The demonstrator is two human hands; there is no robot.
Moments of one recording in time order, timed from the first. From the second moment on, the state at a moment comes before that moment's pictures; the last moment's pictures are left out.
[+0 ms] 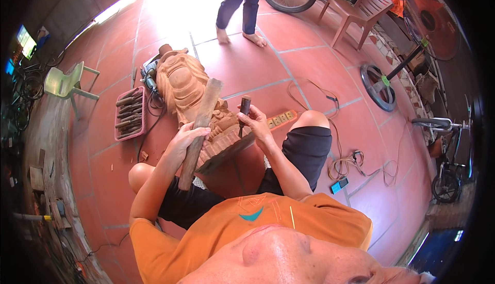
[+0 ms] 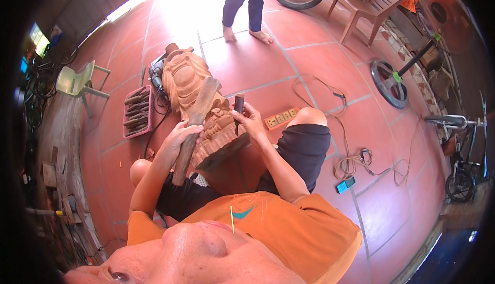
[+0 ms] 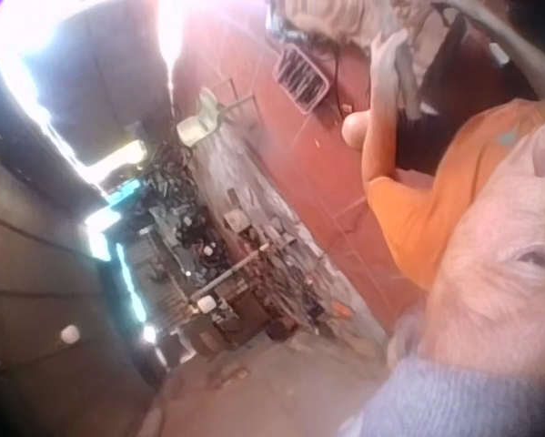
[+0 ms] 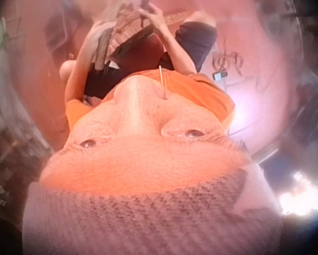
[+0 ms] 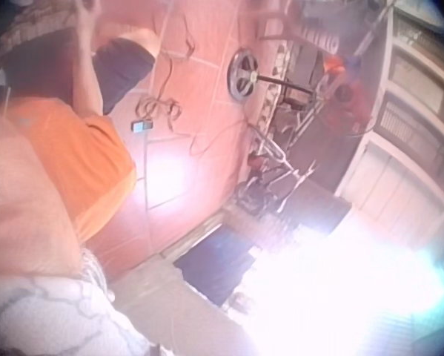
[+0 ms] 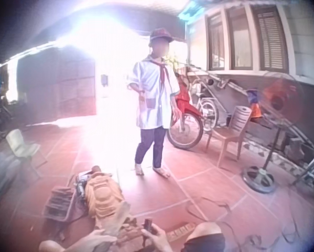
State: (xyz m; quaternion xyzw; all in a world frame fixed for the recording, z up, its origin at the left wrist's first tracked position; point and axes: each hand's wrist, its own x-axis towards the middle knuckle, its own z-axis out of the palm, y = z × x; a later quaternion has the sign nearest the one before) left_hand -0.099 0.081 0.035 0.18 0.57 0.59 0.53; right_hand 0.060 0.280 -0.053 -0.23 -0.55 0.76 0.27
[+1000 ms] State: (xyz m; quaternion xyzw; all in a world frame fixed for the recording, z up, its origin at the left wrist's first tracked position) left_hand -0.098 0.079 0.034 0.18 0.56 0.60 0.54; right_hand 0.064 0.276 -0.047 -0.23 -0.55 0.75 0.27
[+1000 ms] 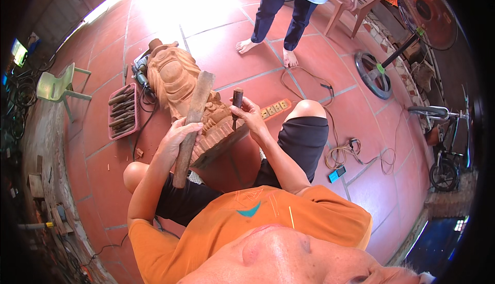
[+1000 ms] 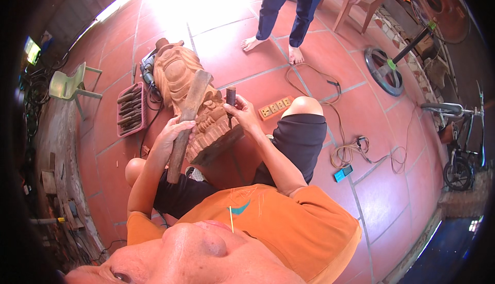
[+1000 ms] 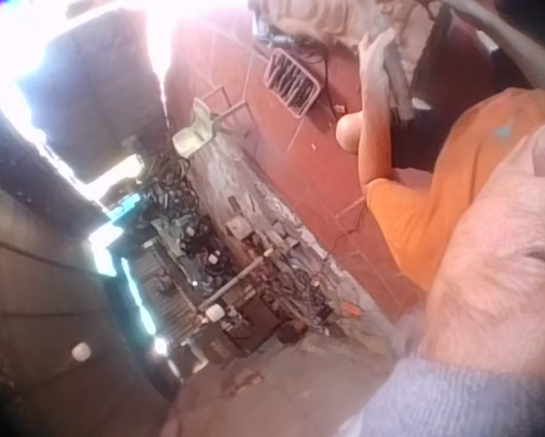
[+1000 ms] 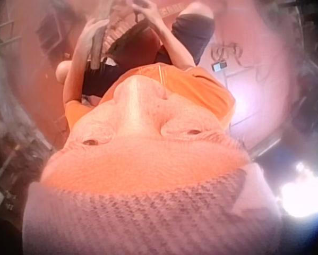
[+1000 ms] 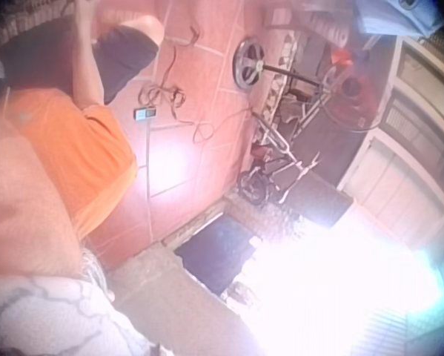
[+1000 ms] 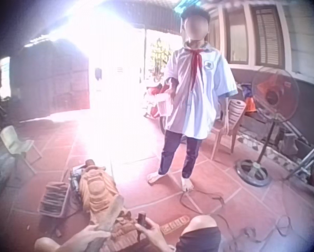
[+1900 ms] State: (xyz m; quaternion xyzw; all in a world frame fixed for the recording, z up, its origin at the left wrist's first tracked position) left_hand -0.098 0.079 0.032 0.18 0.57 0.59 0.54; right_hand 0.063 0.276 -0.052 -0.22 -0.56 0.76 0.26
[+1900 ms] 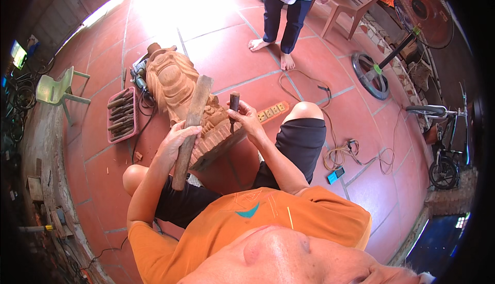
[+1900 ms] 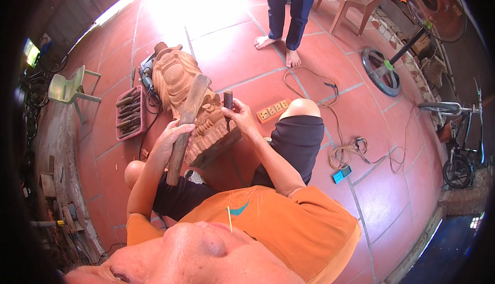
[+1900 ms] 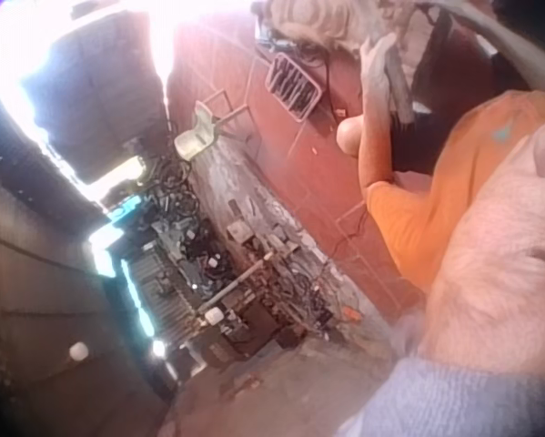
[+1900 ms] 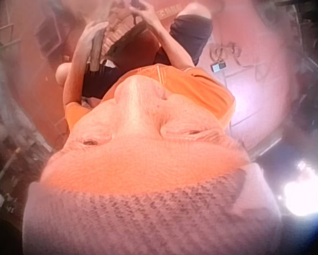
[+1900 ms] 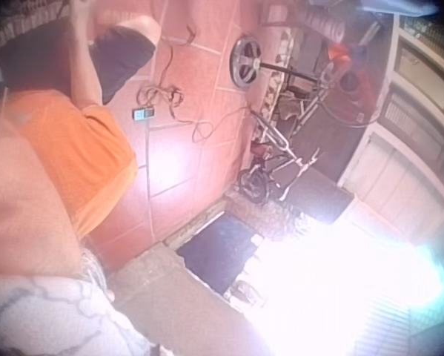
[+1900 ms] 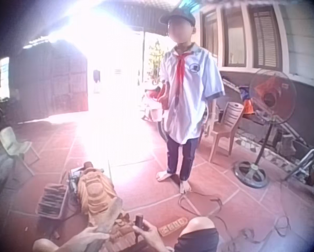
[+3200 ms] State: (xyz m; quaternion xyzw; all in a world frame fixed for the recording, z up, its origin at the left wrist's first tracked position) left_hand -0.099 0.079 0.029 0.19 0.57 0.59 0.55; right_hand 0.062 0.274 -0.061 -0.19 -0.57 0.76 0.25
